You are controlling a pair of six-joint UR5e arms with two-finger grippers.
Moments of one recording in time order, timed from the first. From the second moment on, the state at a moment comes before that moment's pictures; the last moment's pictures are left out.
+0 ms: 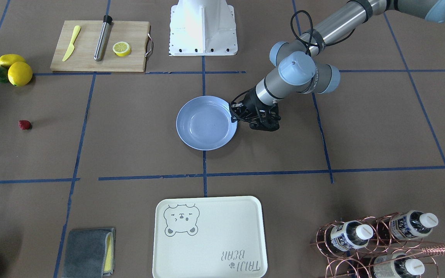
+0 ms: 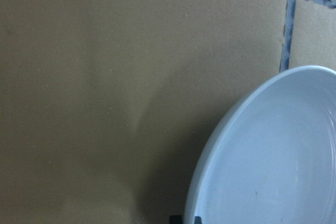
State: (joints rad) left arm -0.58 -2.13 -1.45 -2.31 -2.15 -1.42; right arm 1.35 -1.61 1.70 -1.31 2.41 0.27
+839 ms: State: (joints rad) left arm -0.57 -2.12 -1.45 -2.37 -2.14 -1.42; right arm 1.24 -1.65 1.79 -1.31 2.39 0.38
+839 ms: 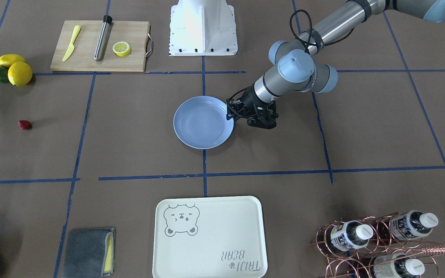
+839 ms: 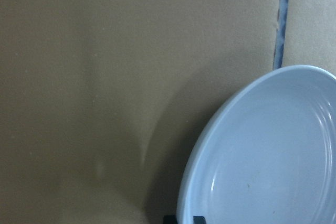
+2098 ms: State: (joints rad) left arm -0.58 -2.11 -1.47 -2.38 -2.14 -1.42; right arm 0.89 -1.77 1.70 -0.79 2.10 0.89
